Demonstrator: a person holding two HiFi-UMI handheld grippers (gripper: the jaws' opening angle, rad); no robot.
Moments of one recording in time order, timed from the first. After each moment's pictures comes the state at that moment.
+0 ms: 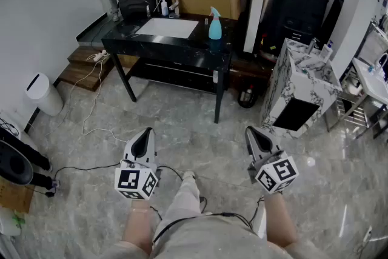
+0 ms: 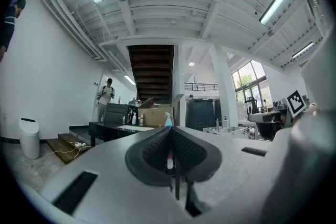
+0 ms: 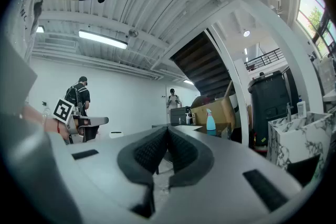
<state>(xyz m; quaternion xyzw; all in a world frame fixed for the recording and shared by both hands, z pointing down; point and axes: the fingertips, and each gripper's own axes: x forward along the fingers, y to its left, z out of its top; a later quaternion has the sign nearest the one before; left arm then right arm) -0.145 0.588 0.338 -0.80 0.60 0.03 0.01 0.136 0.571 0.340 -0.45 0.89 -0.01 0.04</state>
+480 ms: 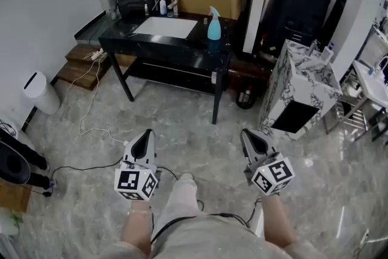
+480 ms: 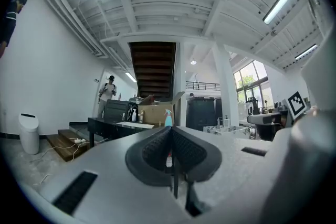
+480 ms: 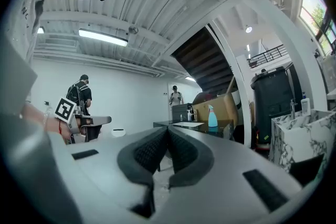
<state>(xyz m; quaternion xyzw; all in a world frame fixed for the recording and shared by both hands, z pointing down) -0.137 0.568 0.351 -0.80 0.60 0.03 -0.01 0.132 0.551 0.354 -0.44 0.90 -0.02 0.02</state>
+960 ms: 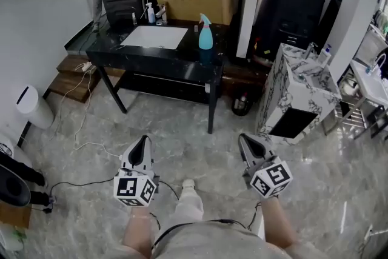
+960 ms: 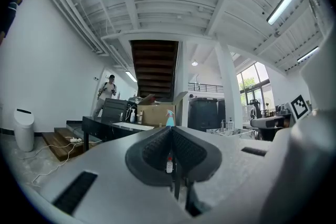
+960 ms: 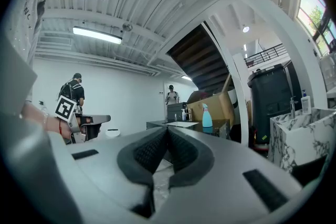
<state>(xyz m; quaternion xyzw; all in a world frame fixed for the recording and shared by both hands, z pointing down) -0.134 0.489 0.357 -0.80 0.60 0.04 -0.01 0.145 0.479 0.367 -0.45 0.89 -0.02 0.02</state>
